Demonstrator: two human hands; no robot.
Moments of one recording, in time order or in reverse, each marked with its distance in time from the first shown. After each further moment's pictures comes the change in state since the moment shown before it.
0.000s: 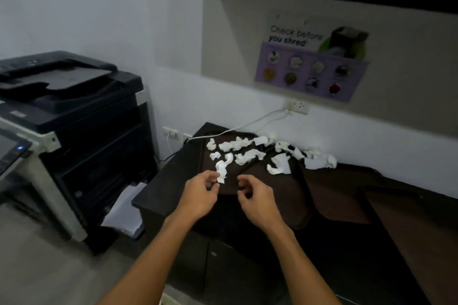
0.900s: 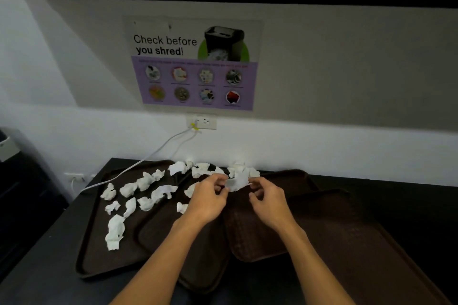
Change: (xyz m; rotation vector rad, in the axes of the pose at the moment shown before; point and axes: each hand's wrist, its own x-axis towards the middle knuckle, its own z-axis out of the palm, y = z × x) left_hand 0.155 0.190 0.291 0.005 -0.239 0.170; right_hand 0.103 0.228 -0.262 -0.034 0.248 0.194
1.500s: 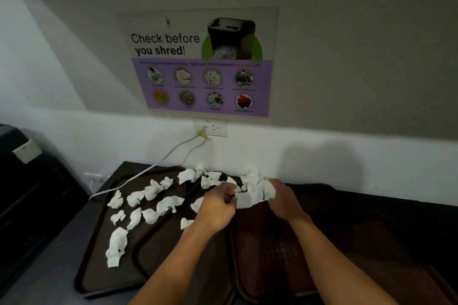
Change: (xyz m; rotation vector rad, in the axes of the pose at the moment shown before) left_hand 0.075 -0.029 0.036 0.084 0.020 -0.123; right_hand 0.143 0.101 0.035 -0.188 -0.219 -0.012
